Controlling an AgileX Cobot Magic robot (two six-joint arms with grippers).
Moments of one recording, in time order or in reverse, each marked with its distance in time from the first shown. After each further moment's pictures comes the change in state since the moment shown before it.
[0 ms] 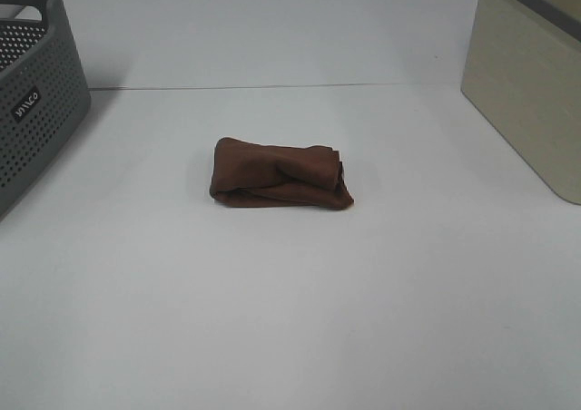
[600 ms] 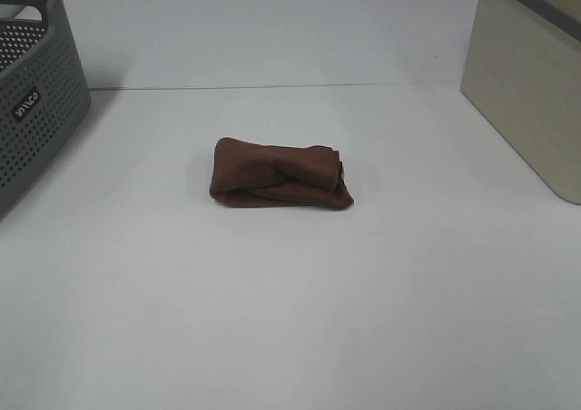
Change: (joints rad) left arm 0.000 0.000 0.000 0.000 0.000 0.000; right arm 0.000 0.000 0.000 0.004 0.000 0.000
